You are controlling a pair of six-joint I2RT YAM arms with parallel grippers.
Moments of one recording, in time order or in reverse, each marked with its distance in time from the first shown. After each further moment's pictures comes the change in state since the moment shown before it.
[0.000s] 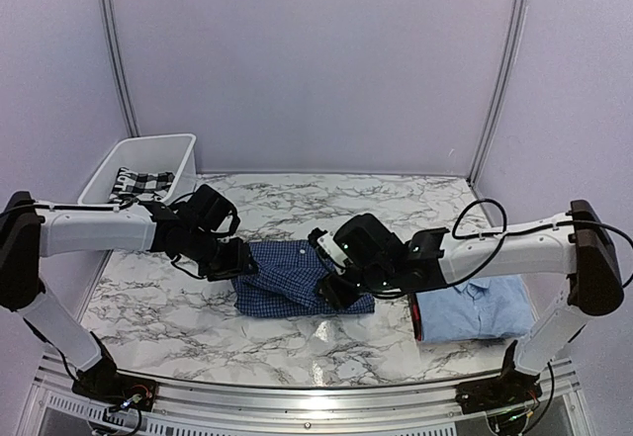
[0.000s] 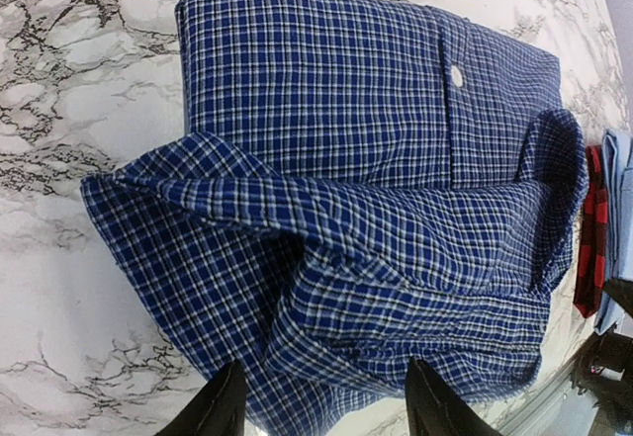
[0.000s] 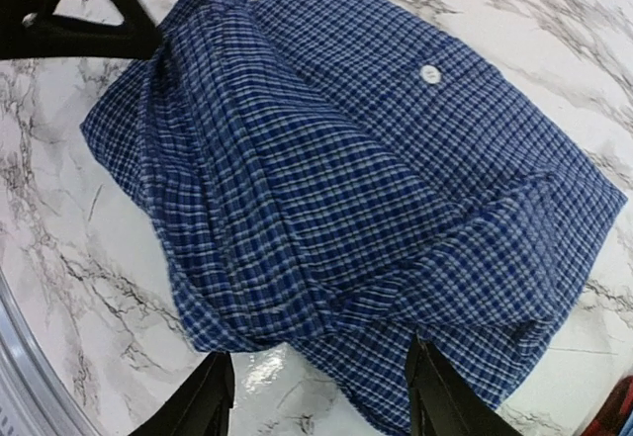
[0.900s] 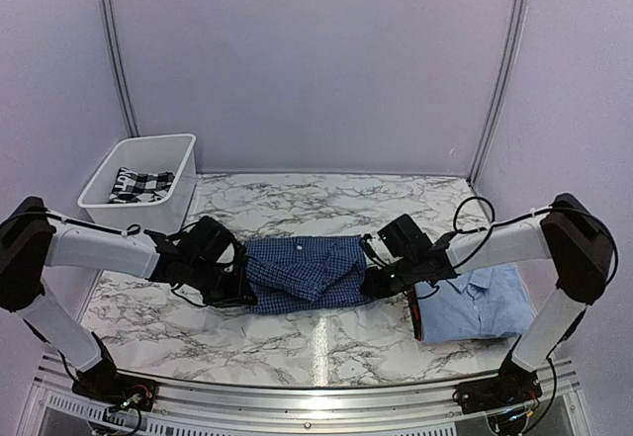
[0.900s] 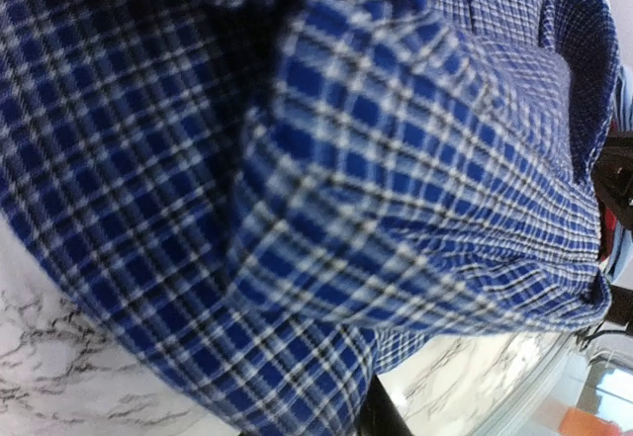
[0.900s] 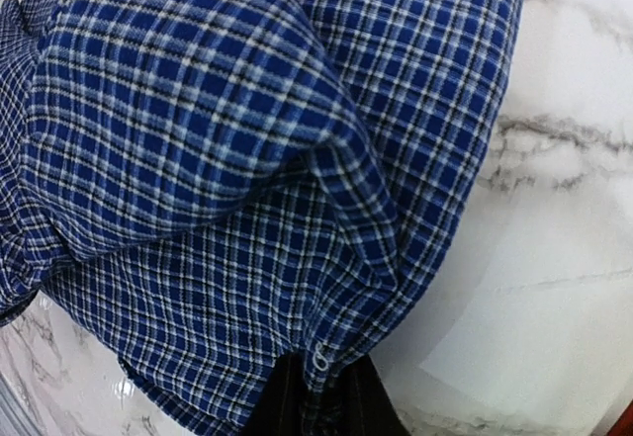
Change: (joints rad) left arm -0.050 0.035 -0.186 0.224 0.100 -0.044; right arm -0.324 0.087 -0.193 0.146 -0.251 0.118
